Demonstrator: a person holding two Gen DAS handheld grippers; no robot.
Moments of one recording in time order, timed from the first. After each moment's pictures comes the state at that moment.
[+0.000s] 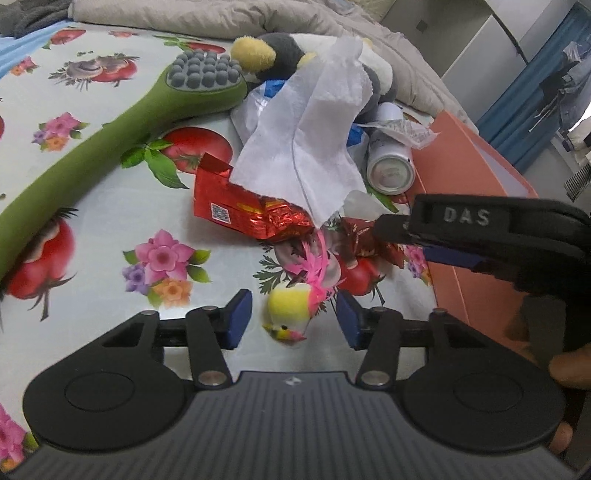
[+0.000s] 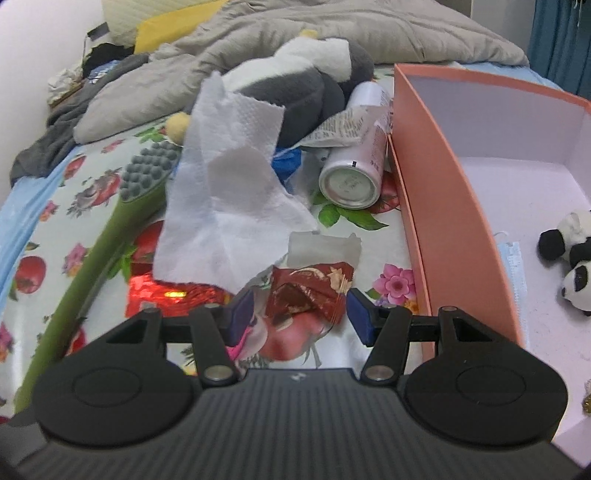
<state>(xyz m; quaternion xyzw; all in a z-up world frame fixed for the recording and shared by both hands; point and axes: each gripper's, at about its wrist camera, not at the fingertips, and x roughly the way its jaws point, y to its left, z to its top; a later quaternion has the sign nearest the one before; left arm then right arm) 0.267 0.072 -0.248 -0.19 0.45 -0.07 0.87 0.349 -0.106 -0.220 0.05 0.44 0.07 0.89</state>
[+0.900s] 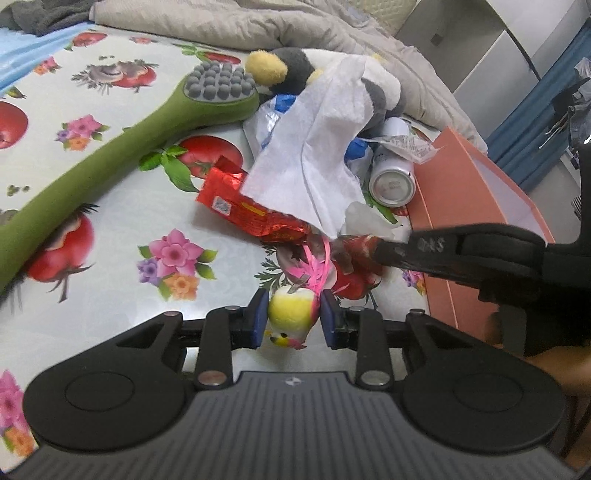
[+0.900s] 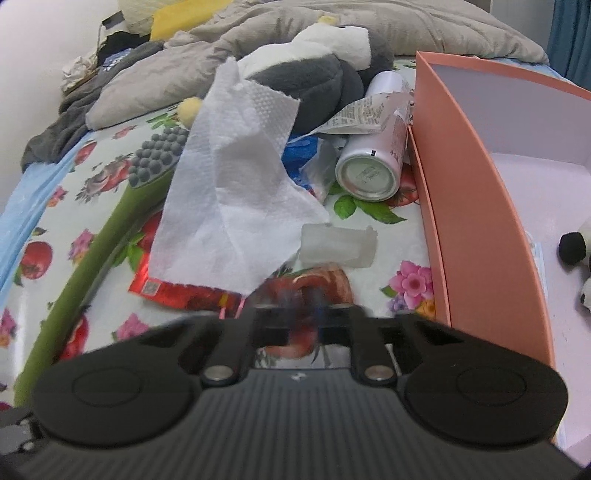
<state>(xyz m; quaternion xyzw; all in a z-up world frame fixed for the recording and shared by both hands) 0.248 0.073 -0.227 -0.21 0.43 -0.04 0.88 0.348 -0.105 -0.225 0.04 0.45 0.10 0.89</state>
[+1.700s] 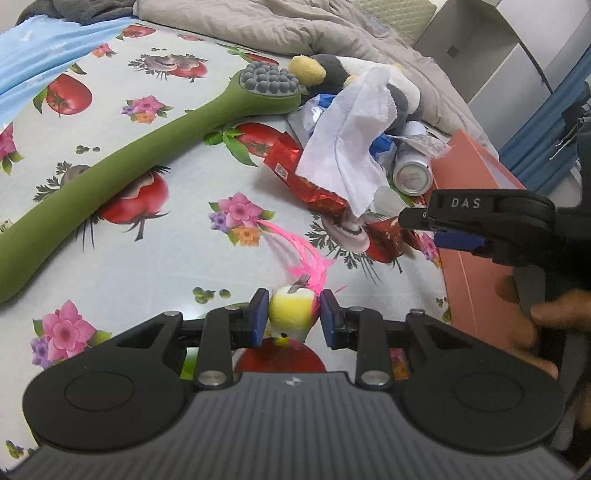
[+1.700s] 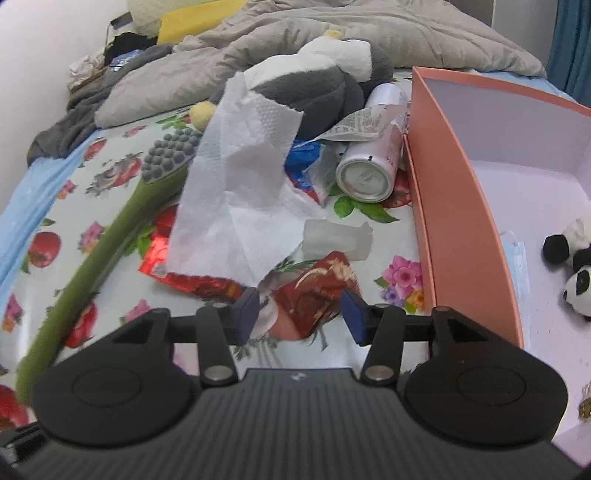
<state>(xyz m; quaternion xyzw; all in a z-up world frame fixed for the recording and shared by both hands) 0.185 0.098 -0.226 -0.22 0.43 -0.01 0.88 0.333 -0.105 -0.217 0.03 0.44 0.10 0.89</state>
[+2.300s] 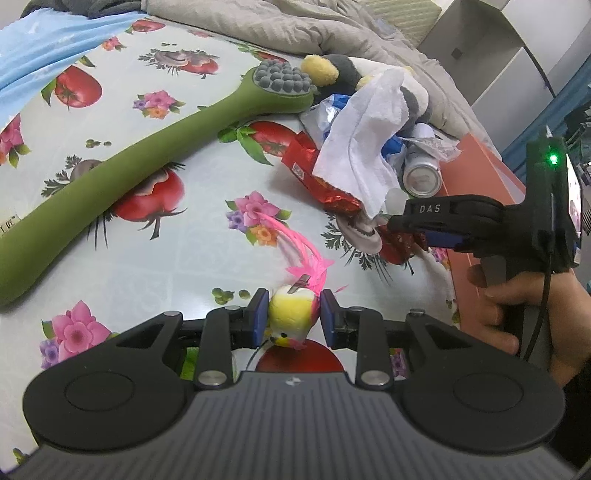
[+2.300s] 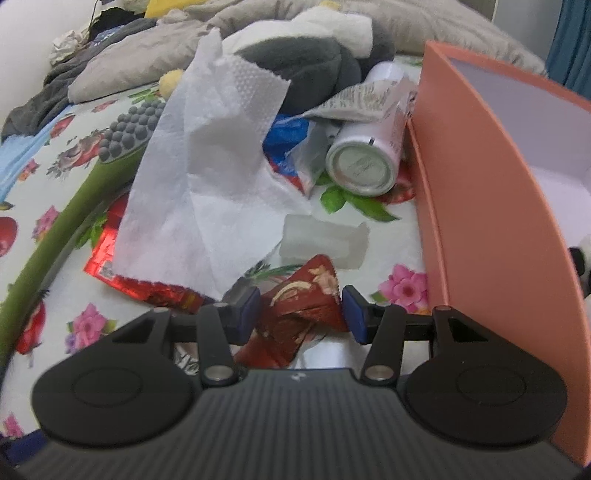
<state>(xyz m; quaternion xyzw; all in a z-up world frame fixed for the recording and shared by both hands) 0.184 0.110 -0.231 -0.23 0.43 0.00 0.87 0.367 -0.098 -0.250 0.00 0.46 0.08 0.88</state>
